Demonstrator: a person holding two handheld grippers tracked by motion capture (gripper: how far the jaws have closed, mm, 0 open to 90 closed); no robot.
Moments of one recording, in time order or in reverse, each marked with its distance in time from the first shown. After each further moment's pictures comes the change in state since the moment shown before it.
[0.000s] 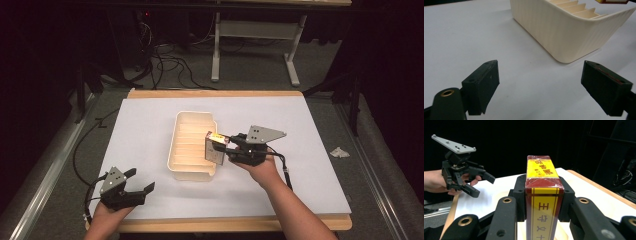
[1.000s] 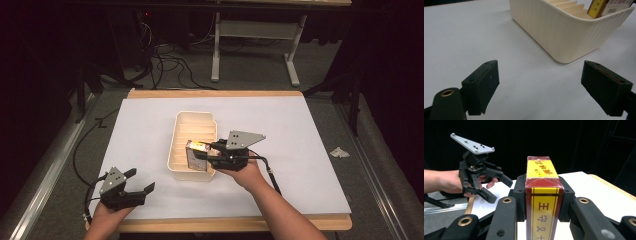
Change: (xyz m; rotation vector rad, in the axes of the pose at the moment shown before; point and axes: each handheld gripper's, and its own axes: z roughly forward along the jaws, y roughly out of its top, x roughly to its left) left arm -0.001 0.000 -0.001 -0.002 -0.005 -0.003; right arm 0.024 0.003 0.039 -0.004 0.120 -0.023
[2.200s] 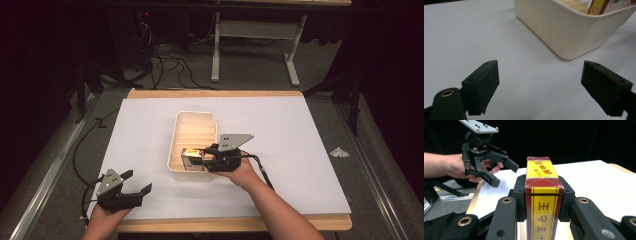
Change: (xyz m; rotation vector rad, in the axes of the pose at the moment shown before) left arm 0.004 0.000 -0.007 -0.008 0.025 -0.003; right arm -0.013 -0.027 0.022 0.076 0.104 0.009
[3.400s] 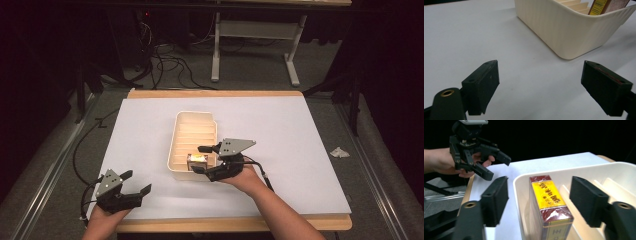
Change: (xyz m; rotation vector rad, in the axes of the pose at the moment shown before) left arm -0.001 0.000 -0.001 -0.001 0.000 0.003; right arm 0.016 -0.002 -0.008 0.031 -0.106 0.021
